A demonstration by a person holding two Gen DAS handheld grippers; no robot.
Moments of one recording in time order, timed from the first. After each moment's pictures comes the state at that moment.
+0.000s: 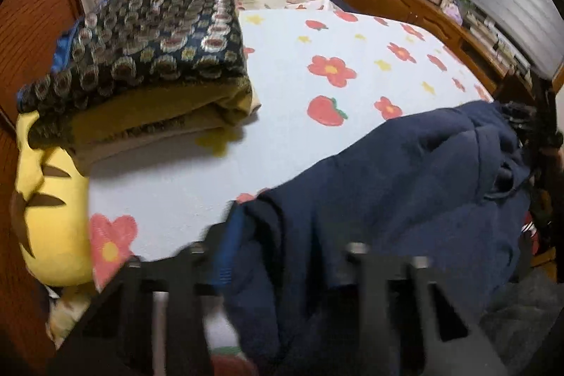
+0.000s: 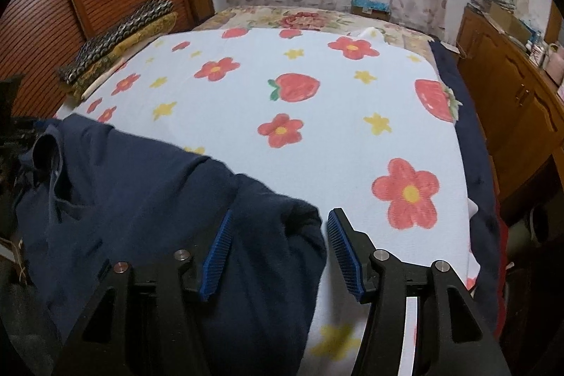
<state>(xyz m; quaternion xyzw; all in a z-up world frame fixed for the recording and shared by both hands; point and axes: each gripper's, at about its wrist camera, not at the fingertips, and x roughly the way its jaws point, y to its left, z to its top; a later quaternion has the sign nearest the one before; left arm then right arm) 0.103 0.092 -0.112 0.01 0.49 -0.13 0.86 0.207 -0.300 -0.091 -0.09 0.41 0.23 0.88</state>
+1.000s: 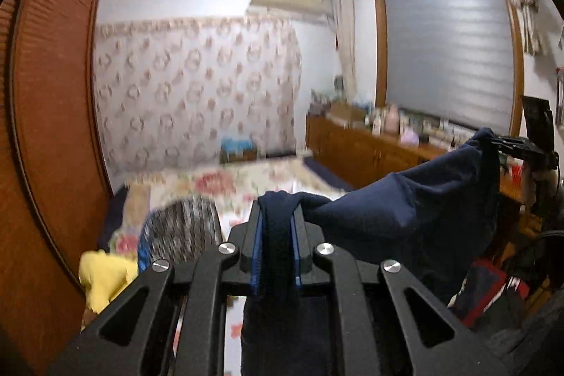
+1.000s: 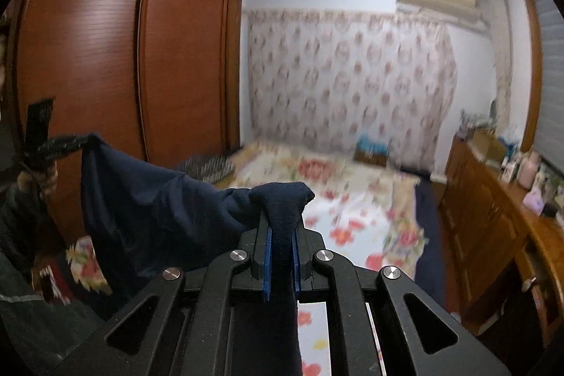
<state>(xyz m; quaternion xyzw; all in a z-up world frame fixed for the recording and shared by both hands) -0.036 0.084 0.146 0.01 0.15 -0.15 0.98 -0.002 -0.357 0.169 -0.08 0.13 0.26 0.95</state>
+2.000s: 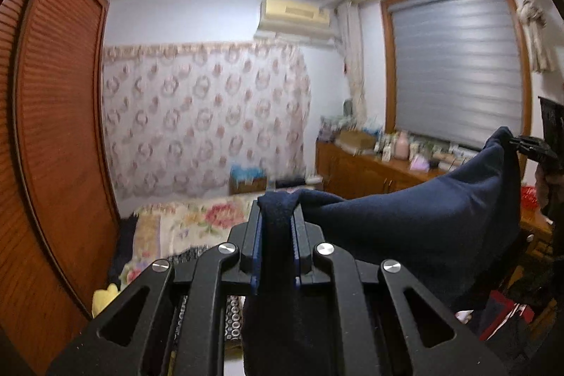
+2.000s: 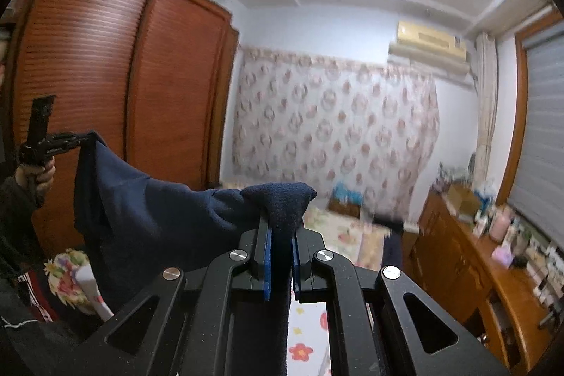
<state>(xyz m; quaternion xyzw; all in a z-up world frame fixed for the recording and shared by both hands) 0.040 0.105 0.194 0.02 0.13 -0.13 0.98 0.001 -0.347 0.238 -0.12 0.07 0.23 0.96</state>
